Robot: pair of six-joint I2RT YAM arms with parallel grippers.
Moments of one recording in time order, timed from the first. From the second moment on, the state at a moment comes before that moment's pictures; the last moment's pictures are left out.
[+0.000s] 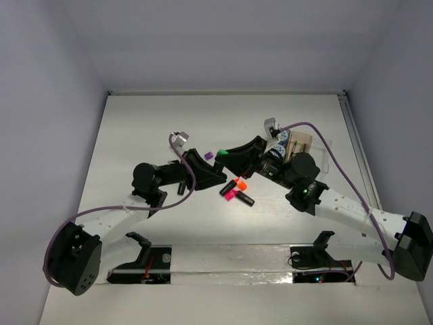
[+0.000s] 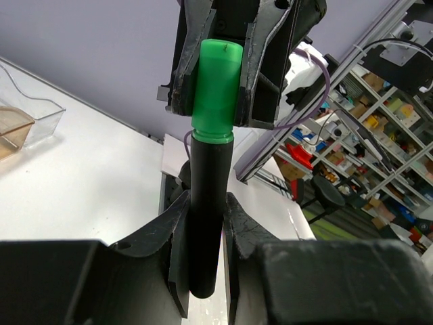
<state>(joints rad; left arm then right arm) -0.53 1.08 0.45 1.13 0.92 -1.06 0.90 1.09 0.75 0.65 -0.27 0.59</state>
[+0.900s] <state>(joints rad) -0.51 1.14 0.52 1.10 1.04 -1.08 0.94 1.08 0.68 0.72 -0.18 0.55</state>
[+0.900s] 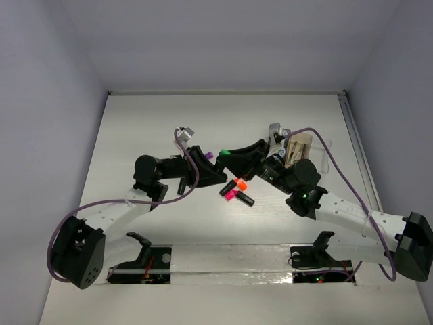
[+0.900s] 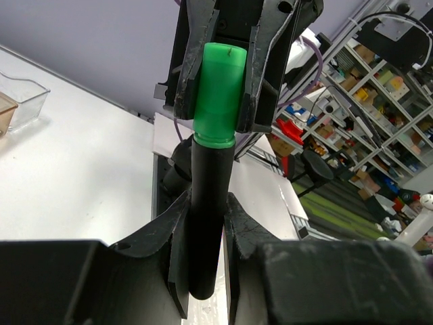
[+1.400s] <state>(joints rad) -0.50 1.14 0.54 1.06 1.07 -1.06 0.95 1.10 0.66 0.76 -0.15 0.56</state>
